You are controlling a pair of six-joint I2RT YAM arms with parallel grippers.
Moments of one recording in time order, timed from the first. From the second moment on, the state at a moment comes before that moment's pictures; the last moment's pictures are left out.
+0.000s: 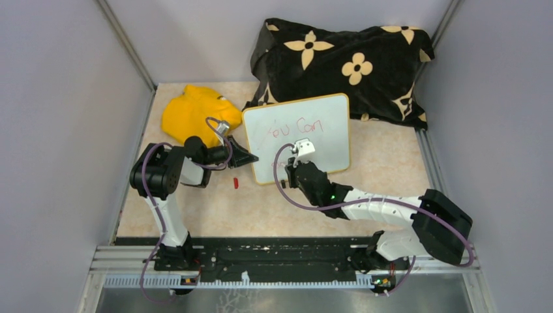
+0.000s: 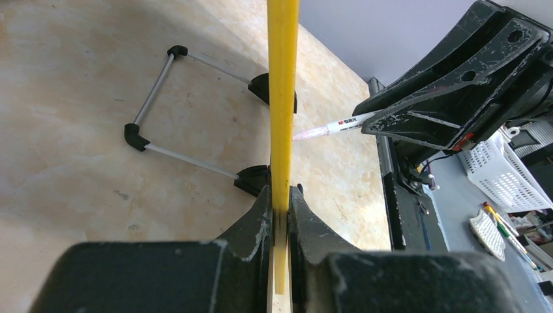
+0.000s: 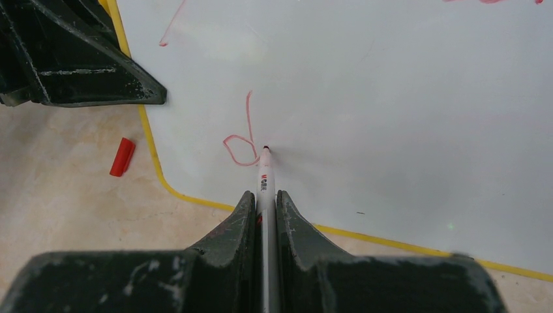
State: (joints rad) left arm -0.18 1.95 0.61 1.44 1.18 -0.69; right arm 1.00 1.28 0.61 0.29 0.52 0.33
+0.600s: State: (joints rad) left arm -0.18 1.95 0.61 1.44 1.18 -0.69; right arm 1.00 1.26 0.60 0.24 0.54 0.34
